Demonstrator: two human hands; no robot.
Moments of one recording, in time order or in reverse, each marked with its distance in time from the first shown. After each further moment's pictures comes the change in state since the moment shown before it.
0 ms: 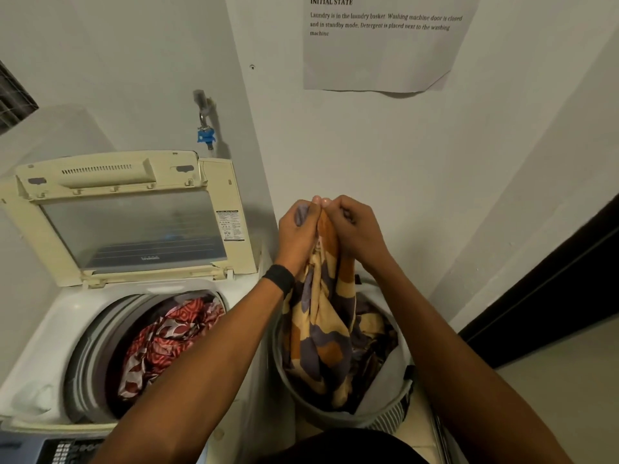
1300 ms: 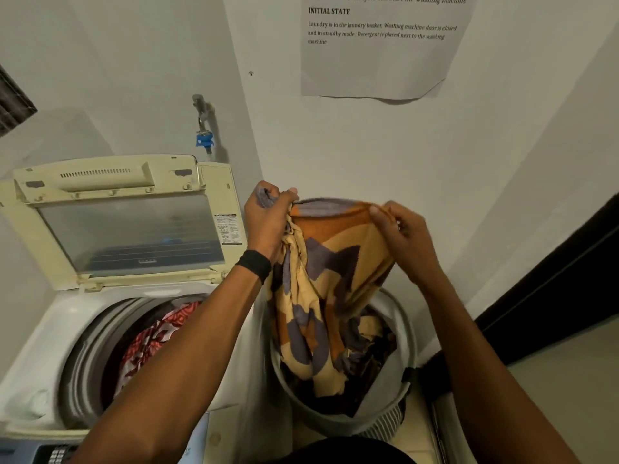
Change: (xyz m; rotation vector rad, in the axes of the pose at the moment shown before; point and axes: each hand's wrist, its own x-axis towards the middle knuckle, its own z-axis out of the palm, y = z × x) left_hand 0.029 0.028 -0.032 -0.176 0.198 0.038; right_hand -0.028 0.005 -0.072 -0.079 0.126 -0.075
